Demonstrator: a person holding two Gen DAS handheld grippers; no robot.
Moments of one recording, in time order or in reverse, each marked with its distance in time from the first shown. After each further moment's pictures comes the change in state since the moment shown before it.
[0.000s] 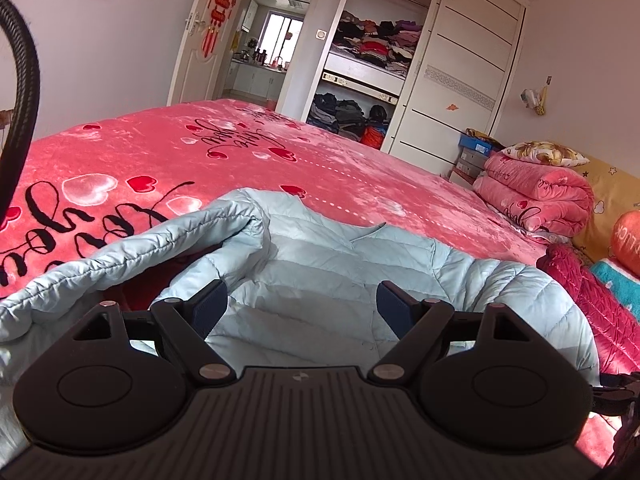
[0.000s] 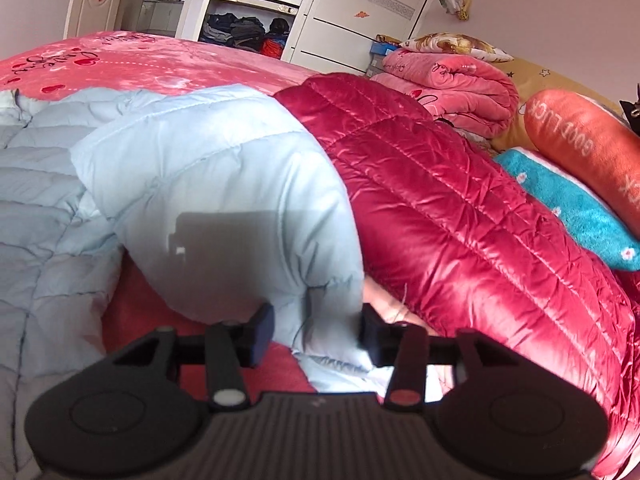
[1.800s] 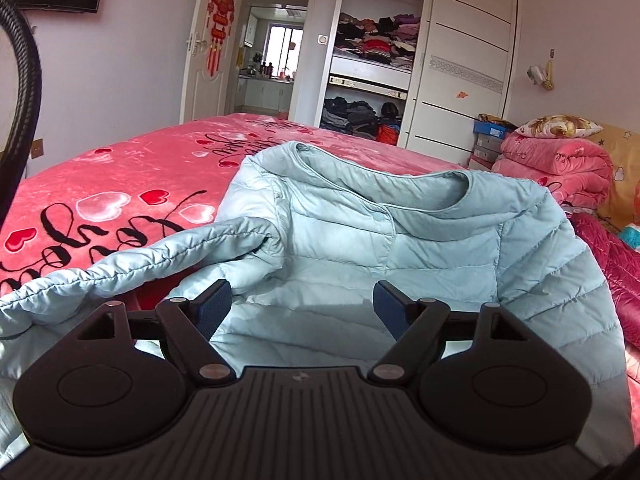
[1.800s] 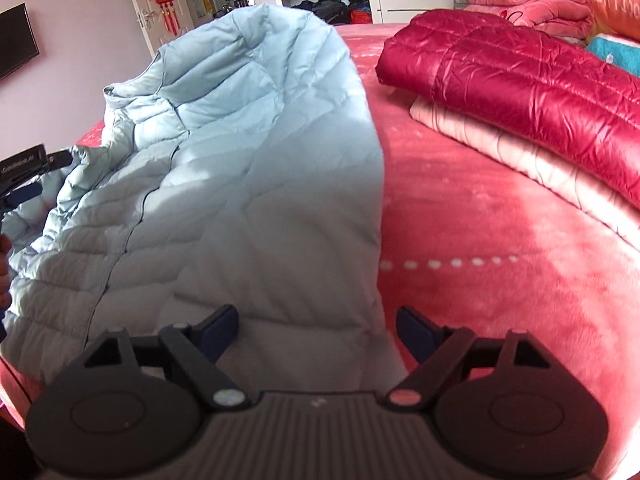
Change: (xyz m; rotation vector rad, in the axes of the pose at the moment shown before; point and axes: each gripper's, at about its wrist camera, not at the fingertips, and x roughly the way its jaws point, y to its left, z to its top) left arm -0.012 0.004 -0.014 0.121 -0.013 0.071; right arm -0.087 0.014 -0.070 0.229 0.130 0.530
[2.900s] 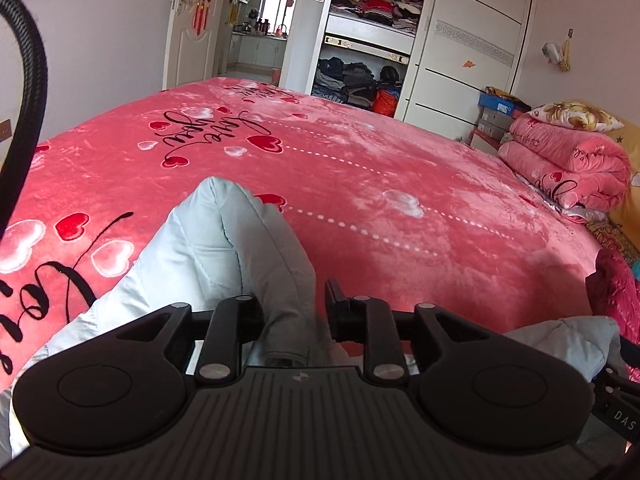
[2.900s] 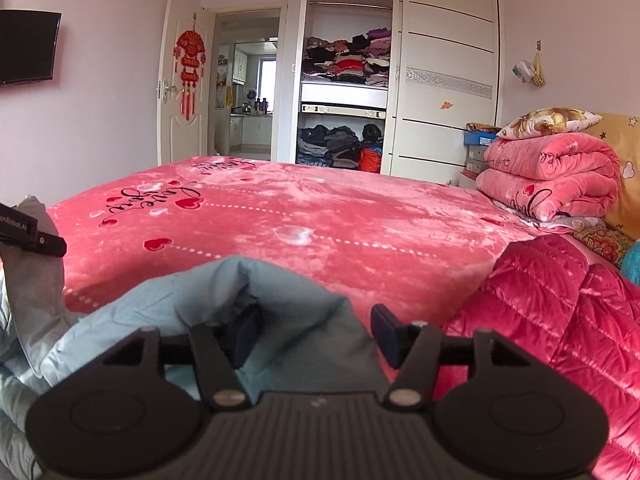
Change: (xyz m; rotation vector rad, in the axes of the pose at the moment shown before) left arm 0.147 -0.081 0.097 -0.039 0.141 -0.005; right arm 0.101 0.024 0.183 -0.236 -0.415 -0.123
